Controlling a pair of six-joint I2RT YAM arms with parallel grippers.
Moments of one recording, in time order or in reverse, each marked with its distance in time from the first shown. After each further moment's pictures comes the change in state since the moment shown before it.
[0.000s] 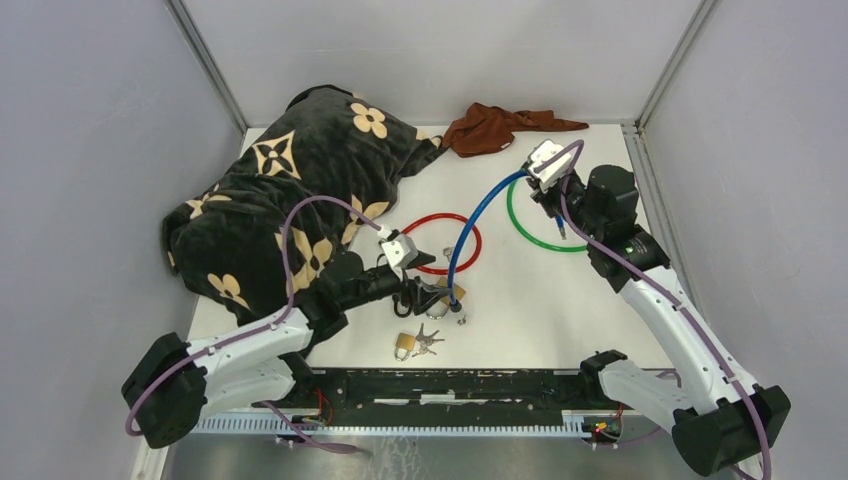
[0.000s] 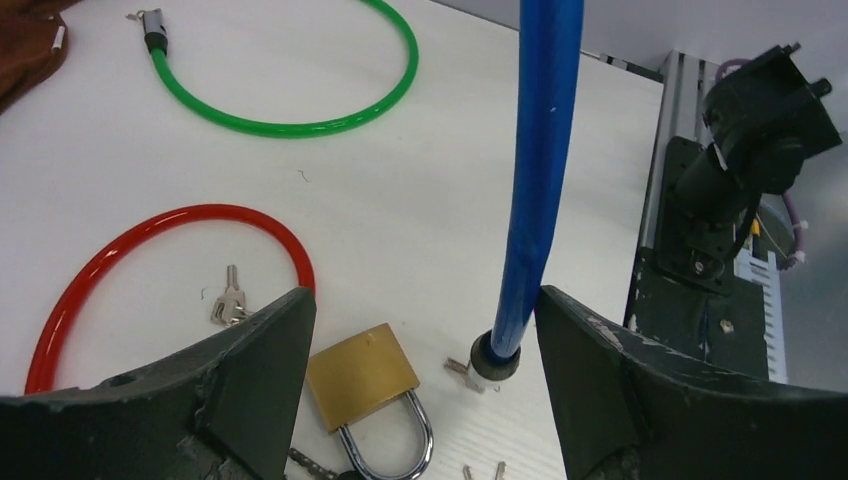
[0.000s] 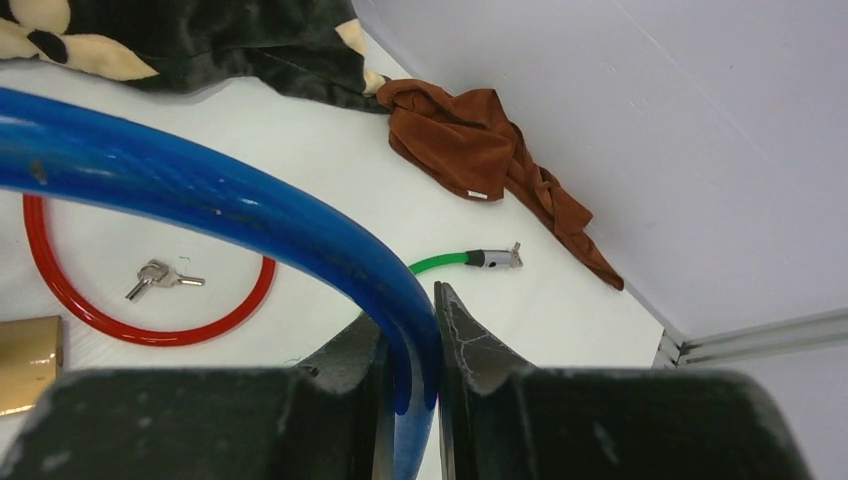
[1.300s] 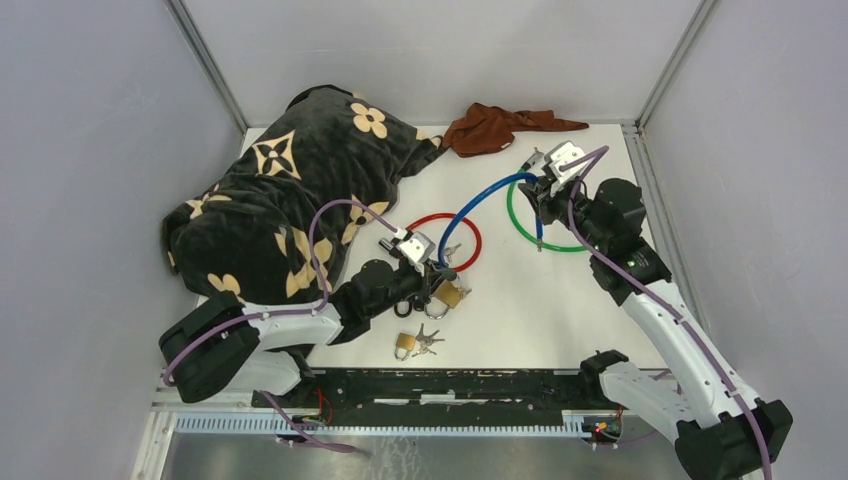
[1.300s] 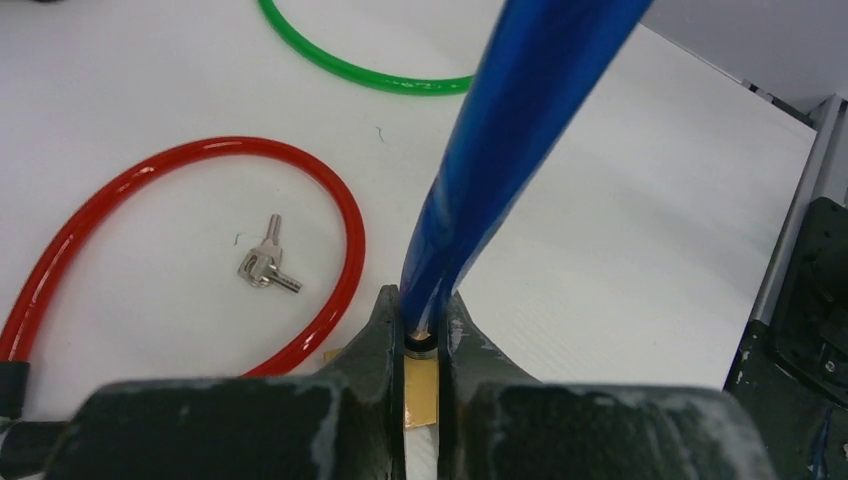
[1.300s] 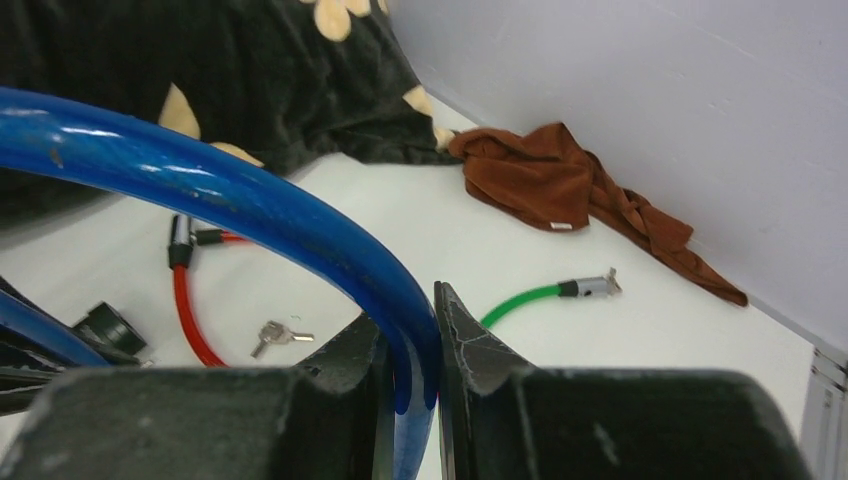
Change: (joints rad) left arm -0.136 0.329 -0.008 0.275 -0.406 -0.139; right arm 0.000 -0.067 -0.094 0.123 -0.072 0.283
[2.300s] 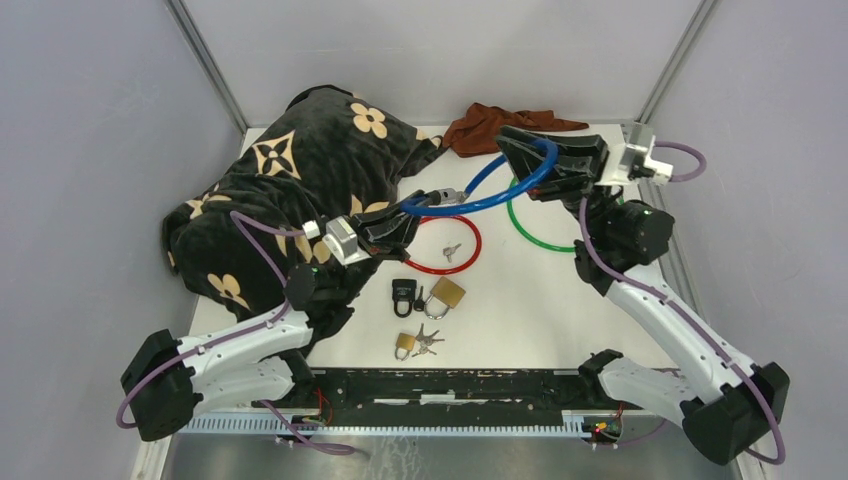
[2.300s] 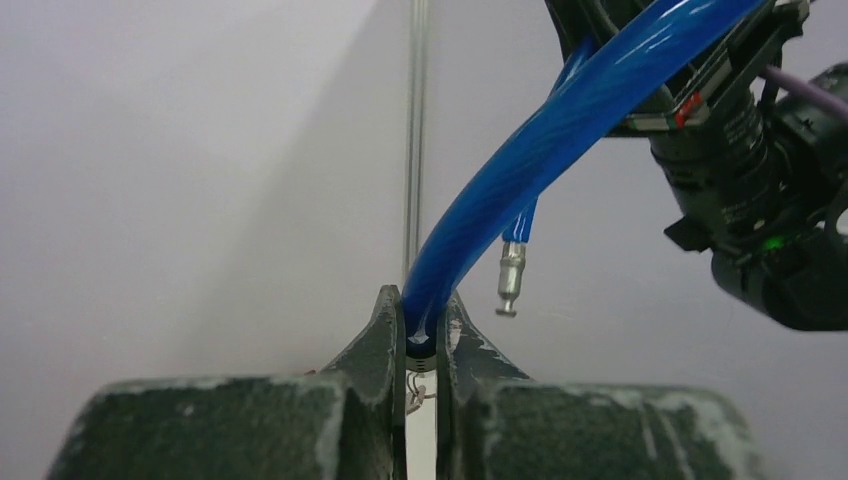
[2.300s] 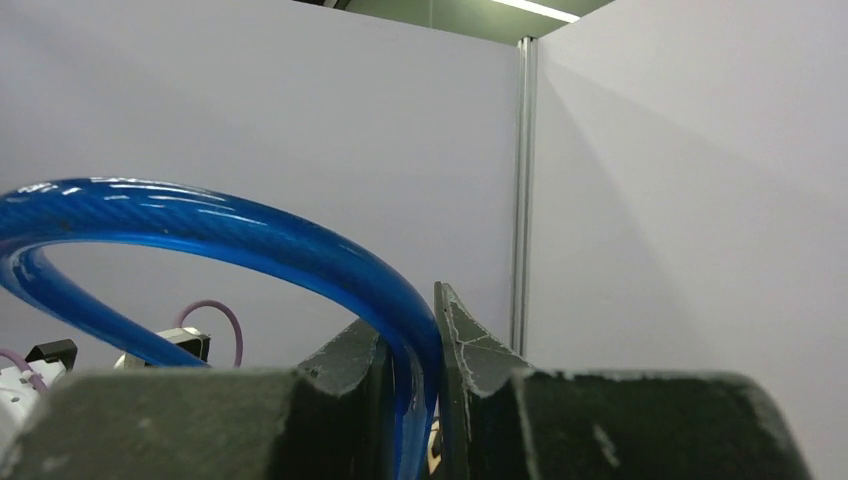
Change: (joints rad) left arm 0.014 -0.301 0.138 0.415 0.002 0.235; right arm 0.158 0.087 0.068 1.069 -0.169 0.677
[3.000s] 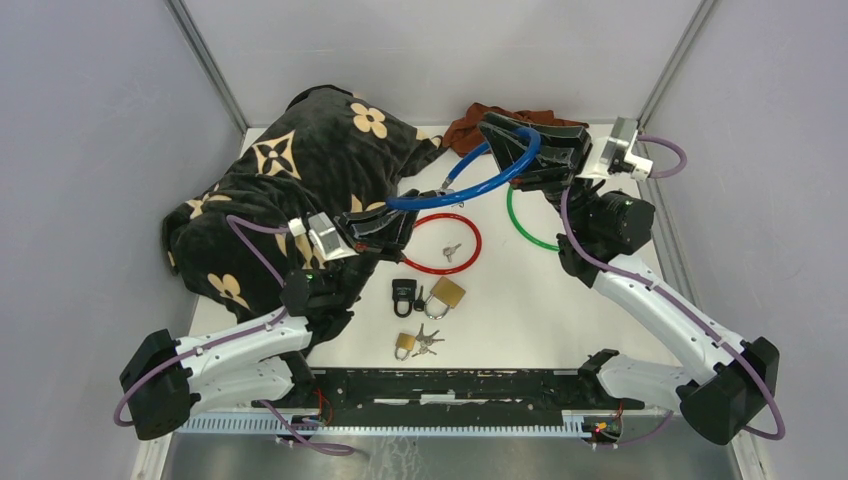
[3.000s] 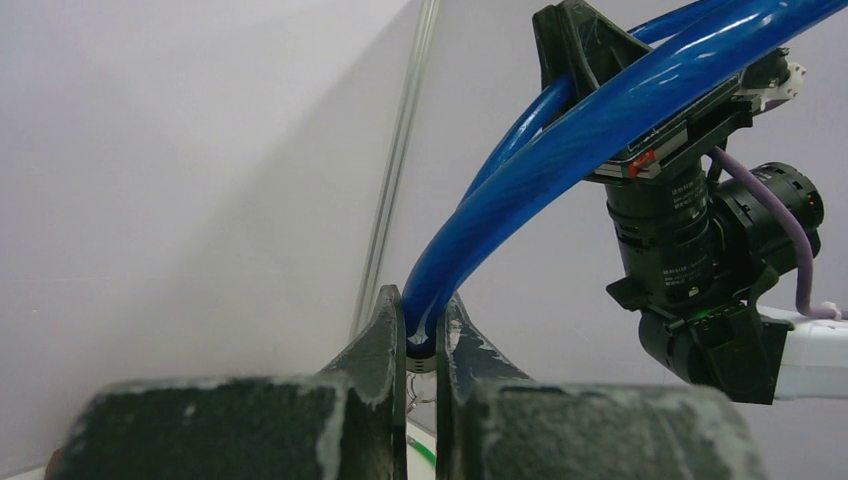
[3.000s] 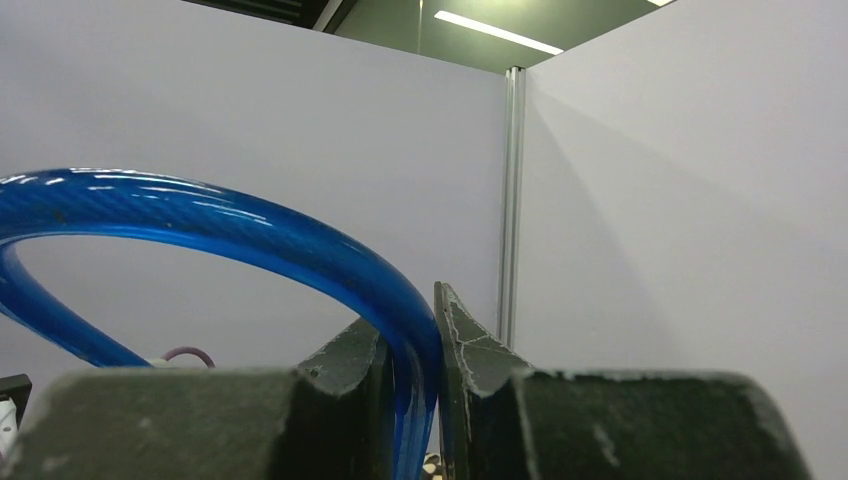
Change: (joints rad) left arm -0.026 -0.013 -0.003 0.057 -0.137 -0.207; right arm 0.110 0.112 0.077 0.034 0.100 -0.106
